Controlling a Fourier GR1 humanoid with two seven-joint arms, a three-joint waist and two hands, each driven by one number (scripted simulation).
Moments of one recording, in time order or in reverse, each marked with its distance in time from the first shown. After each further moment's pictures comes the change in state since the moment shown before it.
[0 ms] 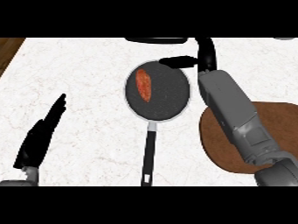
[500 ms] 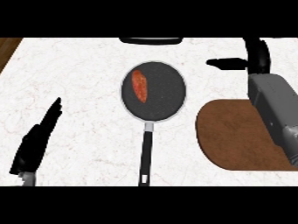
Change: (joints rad) left arm 0.041 -0.006 0.021 -0.009 -0.004 0.003 -0.019; right arm 0.103 -0.245 -0.077 0.042 -0.034 0.200 -0.196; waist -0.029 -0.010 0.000
